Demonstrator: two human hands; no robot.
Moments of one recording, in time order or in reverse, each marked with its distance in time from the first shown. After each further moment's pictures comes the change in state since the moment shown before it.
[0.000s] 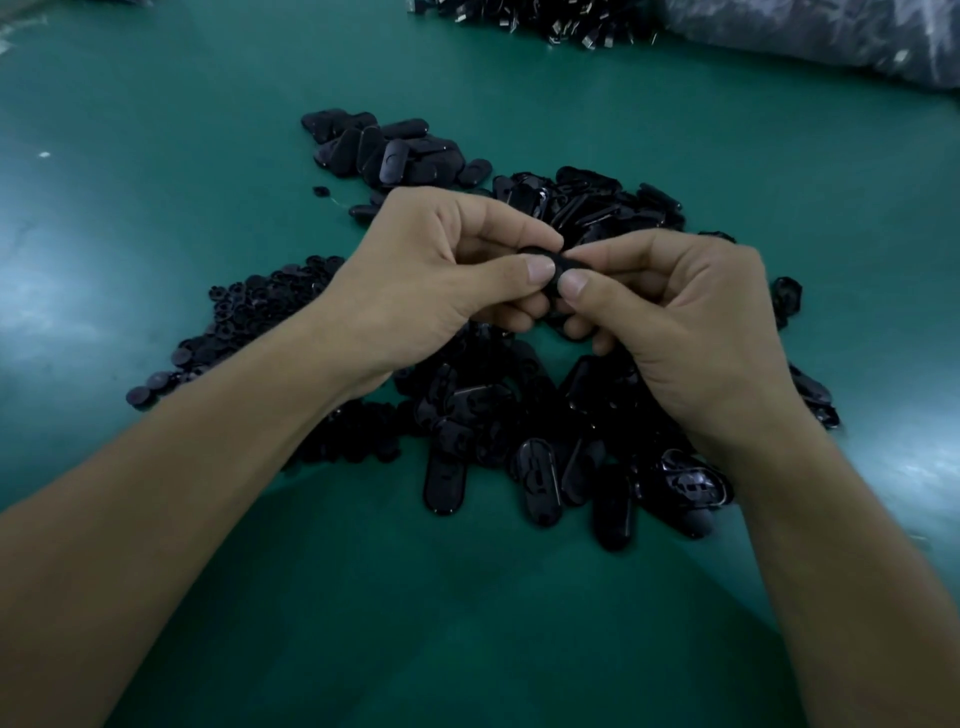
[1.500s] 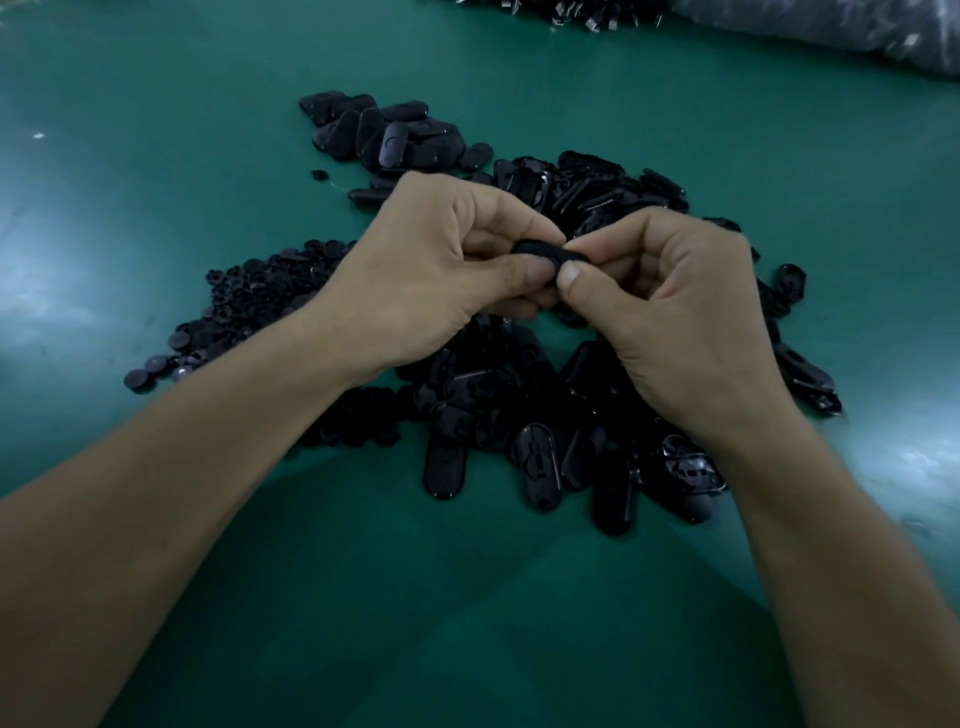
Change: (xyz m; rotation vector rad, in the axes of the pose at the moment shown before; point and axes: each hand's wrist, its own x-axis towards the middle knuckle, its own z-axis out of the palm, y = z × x) left_hand -0.002 -0.002 0.001 0.163 -0.039 0.059; right_hand -0.001 0.001 0.005 -0.196 0.031 -0.075
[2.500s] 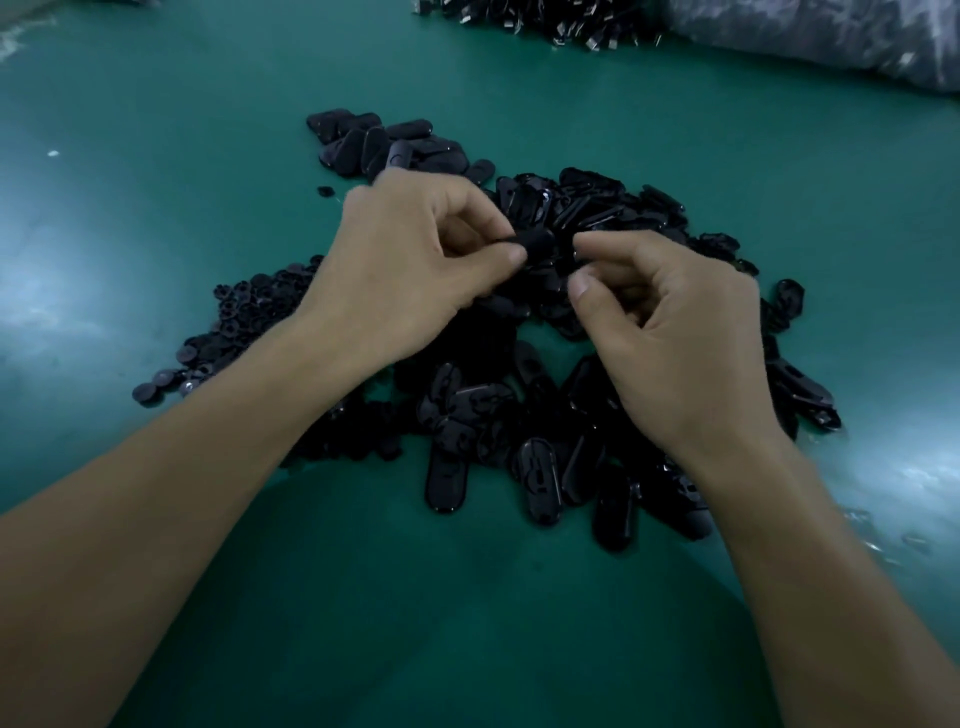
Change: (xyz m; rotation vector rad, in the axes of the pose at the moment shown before) left_hand 0.009 -0.009 -0.011 0.369 0.281 0.059; right_hand -0.004 0.005 0.003 -0.308 0.118 -0.060
